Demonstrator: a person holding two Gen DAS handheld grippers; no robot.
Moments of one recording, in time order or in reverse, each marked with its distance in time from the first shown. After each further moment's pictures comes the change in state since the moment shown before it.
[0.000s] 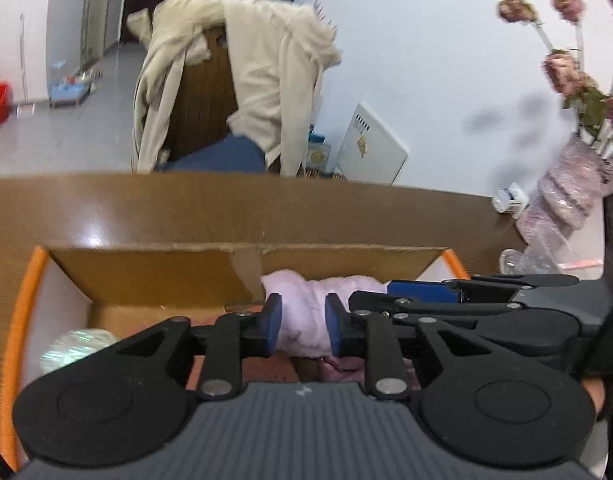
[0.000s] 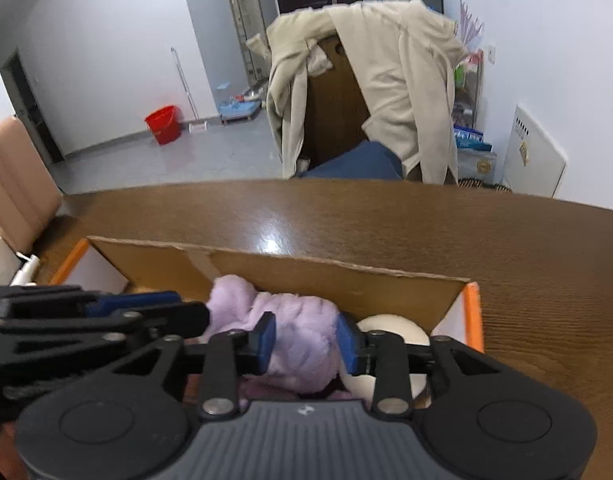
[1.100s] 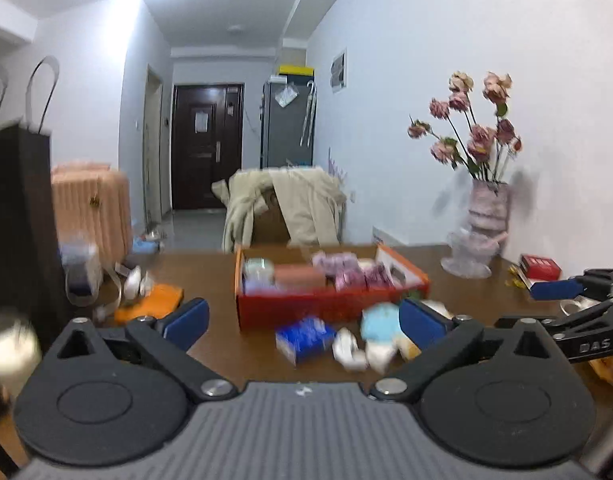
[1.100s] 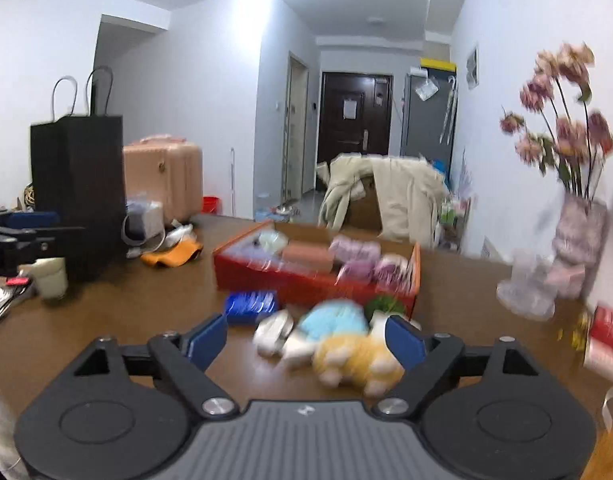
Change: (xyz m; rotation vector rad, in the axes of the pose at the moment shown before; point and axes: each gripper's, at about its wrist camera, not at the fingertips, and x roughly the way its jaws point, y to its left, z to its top) left arm -0.386 -0.058 -0.331 0.145 -0.491 0.175; right arm -0.348 0.119 -0.340 -0.223 -0.417 -0.046
